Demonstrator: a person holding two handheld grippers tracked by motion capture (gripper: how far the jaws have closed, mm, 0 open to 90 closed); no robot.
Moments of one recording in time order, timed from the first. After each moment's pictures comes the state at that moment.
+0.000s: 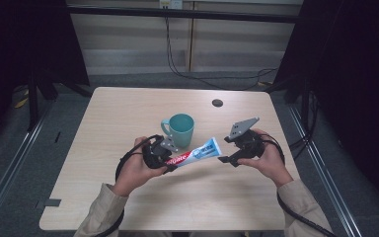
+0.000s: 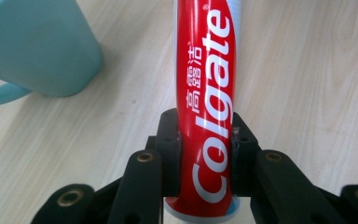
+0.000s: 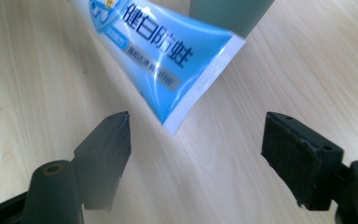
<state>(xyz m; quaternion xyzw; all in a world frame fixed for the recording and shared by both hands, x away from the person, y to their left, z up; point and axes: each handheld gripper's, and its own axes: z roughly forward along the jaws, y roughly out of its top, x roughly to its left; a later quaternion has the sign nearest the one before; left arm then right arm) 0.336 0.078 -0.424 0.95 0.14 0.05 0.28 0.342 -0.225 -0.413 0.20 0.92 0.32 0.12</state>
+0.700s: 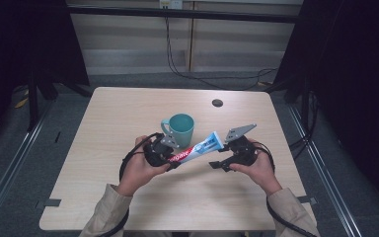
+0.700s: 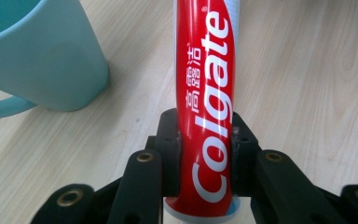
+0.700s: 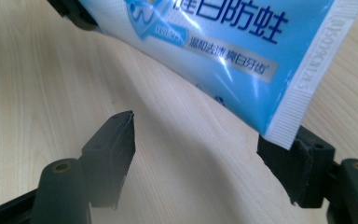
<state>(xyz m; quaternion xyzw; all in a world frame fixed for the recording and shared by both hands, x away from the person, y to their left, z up) 0.338 0.072 -0.427 0.93 0.17 0.05 0.32 0.336 -0.212 -0.442 0.27 0.88 0.38 0.05</state>
